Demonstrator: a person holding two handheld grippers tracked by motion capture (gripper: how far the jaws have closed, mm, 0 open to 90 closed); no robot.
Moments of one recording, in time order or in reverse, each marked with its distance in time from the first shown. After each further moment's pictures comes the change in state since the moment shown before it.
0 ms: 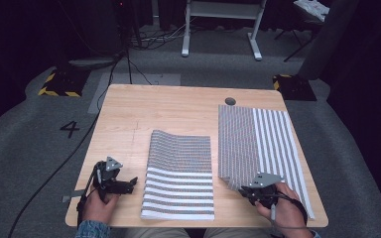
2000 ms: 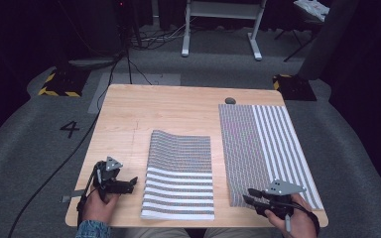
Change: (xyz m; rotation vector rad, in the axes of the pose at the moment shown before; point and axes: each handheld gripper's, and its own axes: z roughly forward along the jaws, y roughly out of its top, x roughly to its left) left arm 0.000 0.000 0.000 0.002 0.005 0.001; right arm 0.009 -0.020 -0.029 -0.158 0.022 0.160
